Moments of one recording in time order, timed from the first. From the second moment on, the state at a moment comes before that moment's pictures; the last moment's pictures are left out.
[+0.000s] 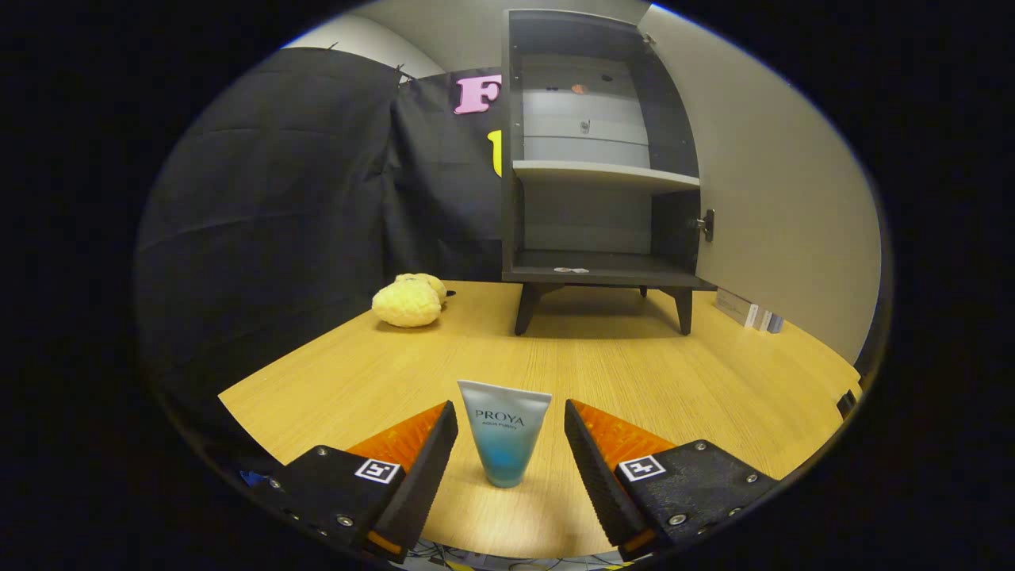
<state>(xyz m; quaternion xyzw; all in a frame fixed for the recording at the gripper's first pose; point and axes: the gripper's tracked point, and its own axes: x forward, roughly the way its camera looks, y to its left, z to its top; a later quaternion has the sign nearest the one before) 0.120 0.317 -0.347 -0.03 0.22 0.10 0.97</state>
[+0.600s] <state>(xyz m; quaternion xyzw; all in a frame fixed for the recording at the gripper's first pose) 0.125 0.327 -0.373 -0.04 0.25 0.11 0.96</state>
